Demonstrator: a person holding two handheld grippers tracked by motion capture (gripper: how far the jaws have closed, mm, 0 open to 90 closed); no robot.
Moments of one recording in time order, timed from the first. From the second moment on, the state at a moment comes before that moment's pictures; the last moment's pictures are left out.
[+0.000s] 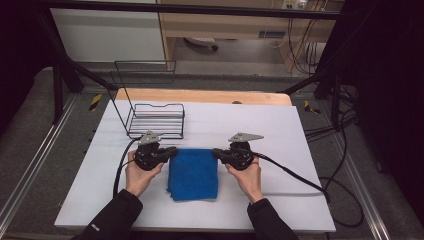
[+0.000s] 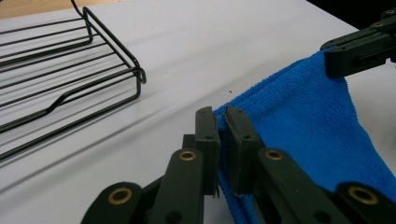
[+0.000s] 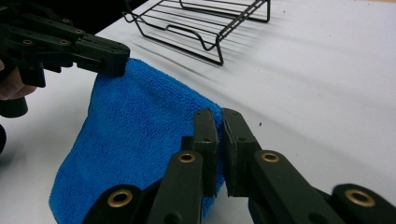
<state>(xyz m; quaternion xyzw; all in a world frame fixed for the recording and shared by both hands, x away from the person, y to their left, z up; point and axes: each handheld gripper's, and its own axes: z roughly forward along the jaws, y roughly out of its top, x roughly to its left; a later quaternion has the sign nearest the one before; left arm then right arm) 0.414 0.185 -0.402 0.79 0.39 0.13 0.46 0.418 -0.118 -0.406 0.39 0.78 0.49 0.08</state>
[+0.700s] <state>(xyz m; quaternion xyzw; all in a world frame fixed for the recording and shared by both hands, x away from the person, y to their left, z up) 0.404 0.189 -0.384 0.77 0.38 0.15 0.49 0.405 -0.115 -0.380 0.35 0.77 0.52 0.12</state>
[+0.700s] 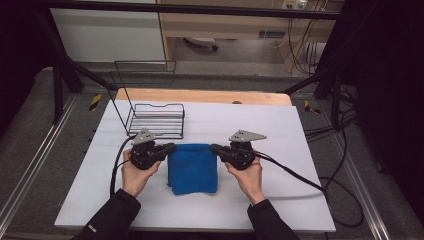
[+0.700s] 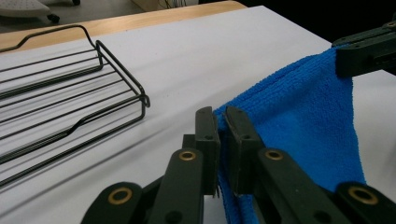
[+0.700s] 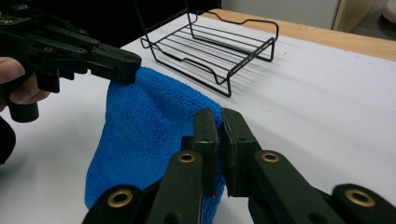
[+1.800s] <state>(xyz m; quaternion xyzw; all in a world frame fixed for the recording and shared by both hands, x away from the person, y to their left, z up) 0.375 0.197 -0.339 0.73 0.35 0.19 0.56 0.378 -0.116 -0.334 0.30 0.74 0.57 0.18</state>
